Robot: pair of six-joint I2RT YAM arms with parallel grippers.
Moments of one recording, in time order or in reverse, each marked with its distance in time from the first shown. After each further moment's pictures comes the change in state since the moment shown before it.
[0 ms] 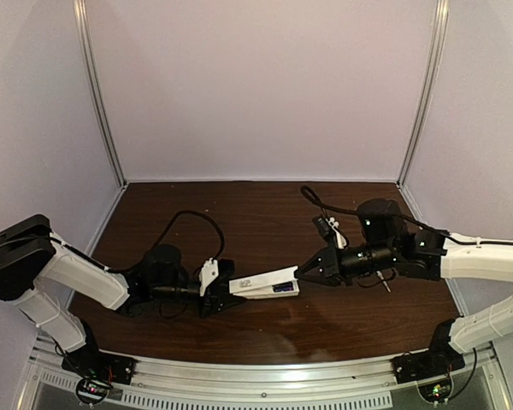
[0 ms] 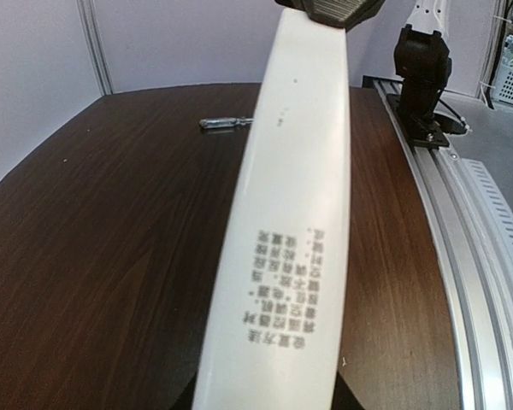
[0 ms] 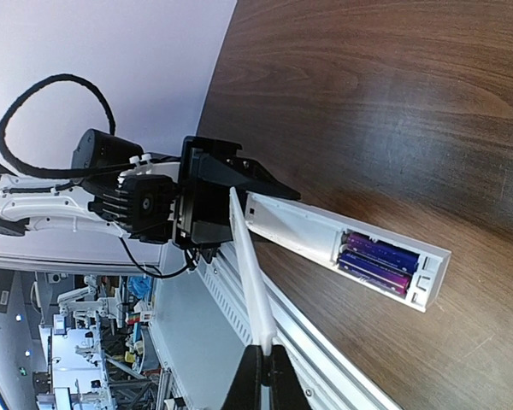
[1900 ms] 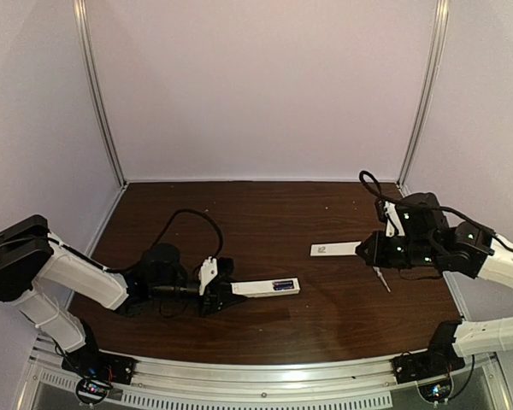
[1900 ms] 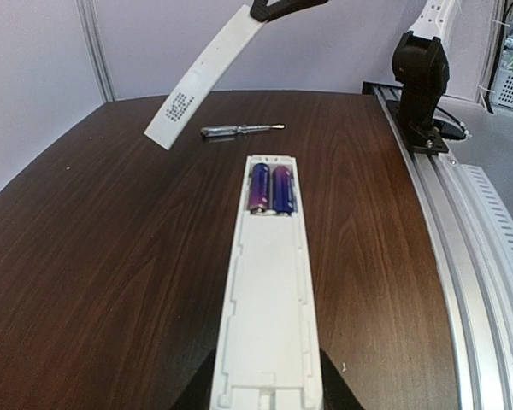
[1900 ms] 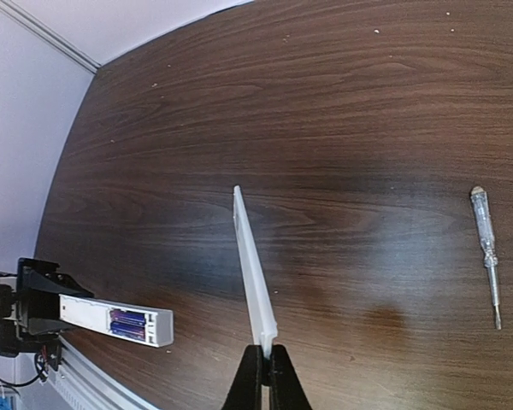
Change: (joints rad) left arm 0.000 -0.013 0.000 0.010 0.001 0.000; right arm -0.106 -0.280 0.037 -0.460 0.580 -0.195
